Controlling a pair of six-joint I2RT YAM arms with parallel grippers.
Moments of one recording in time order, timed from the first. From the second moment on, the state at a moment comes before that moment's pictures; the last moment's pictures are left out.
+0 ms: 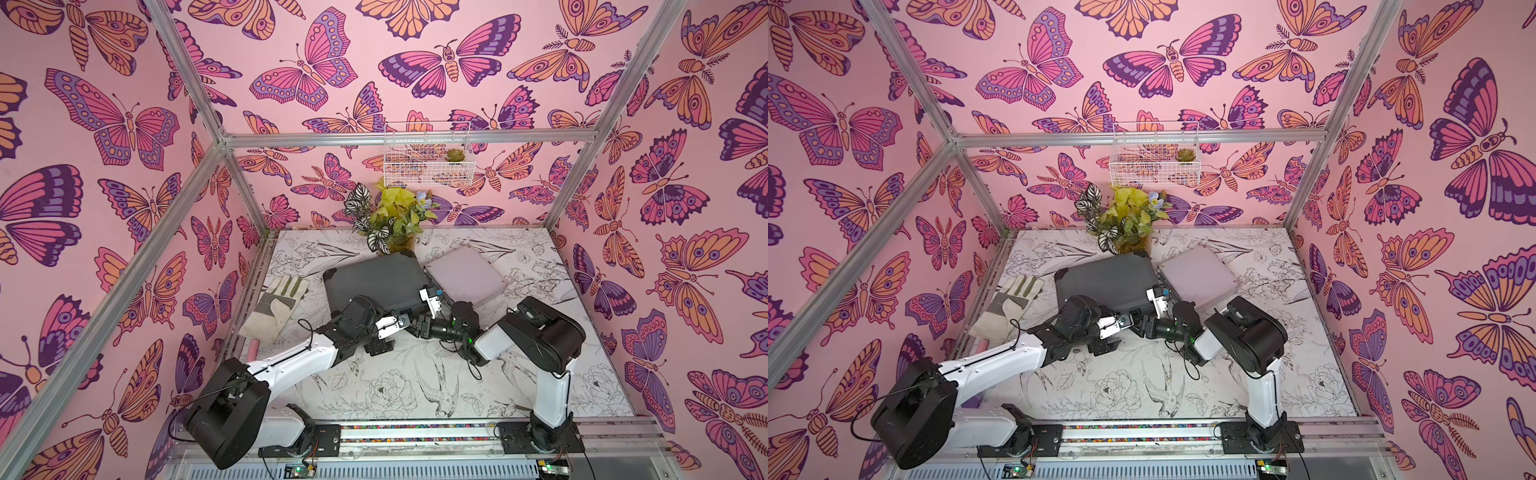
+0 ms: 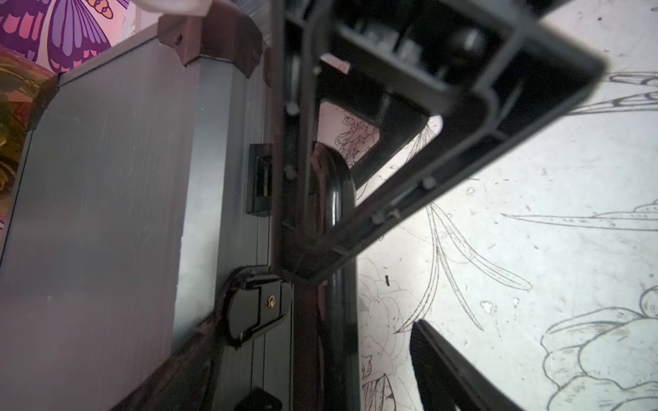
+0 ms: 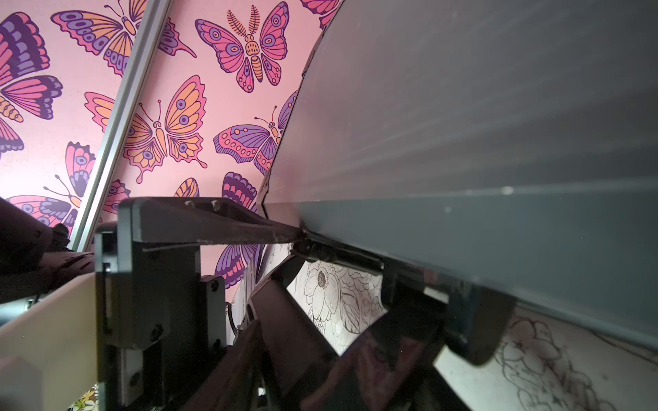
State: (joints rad) left arm -0.63 1.33 0.65 -0.11 0.12 0.73; right arm 0.67 1.96 0.59 1.19 -0.62 0.92
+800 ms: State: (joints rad) left arm -0.64 1.33 0.63 -0.08 0.14 0.76; right arm 0.66 1.98 0.58 1.22 -0.63 0.94
